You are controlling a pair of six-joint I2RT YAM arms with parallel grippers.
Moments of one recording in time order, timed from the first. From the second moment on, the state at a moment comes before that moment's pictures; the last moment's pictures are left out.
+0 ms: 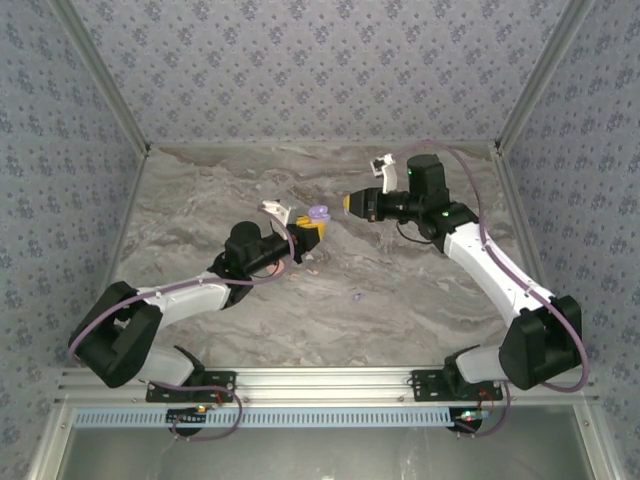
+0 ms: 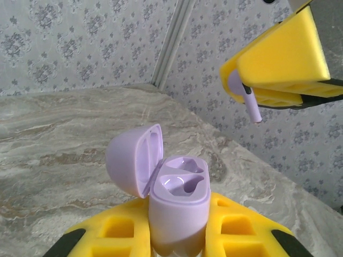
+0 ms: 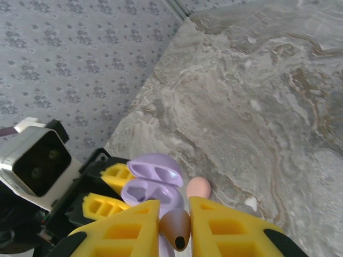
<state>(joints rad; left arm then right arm) -0.68 1.39 0.59 0.77 0.30 -0.38 0.39 1.36 1.13 -0.24 -0.67 0.41</state>
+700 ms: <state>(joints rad) -0.73 1.40 0.63 0.84 0.27 -0.48 0.45 1.31 1.13 -0.09 -0.58 0.46</state>
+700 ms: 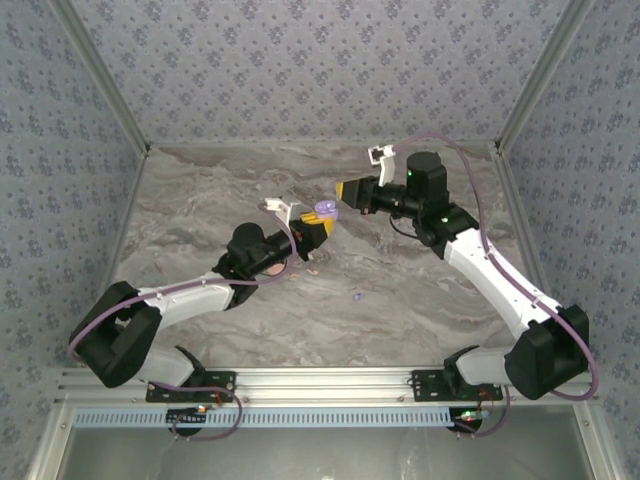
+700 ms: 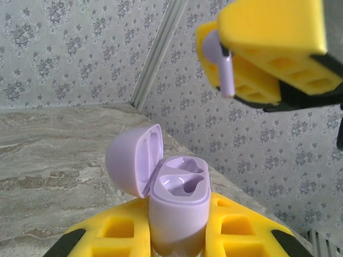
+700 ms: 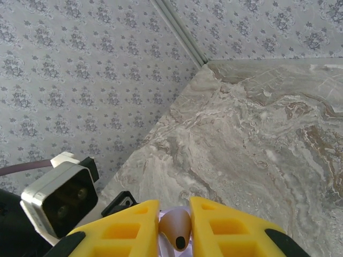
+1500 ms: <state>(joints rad) -0.74 1.40 0.68 0.83 0.25 -0.52 0.47 1.31 1.12 -0.08 -0.56 0.46</state>
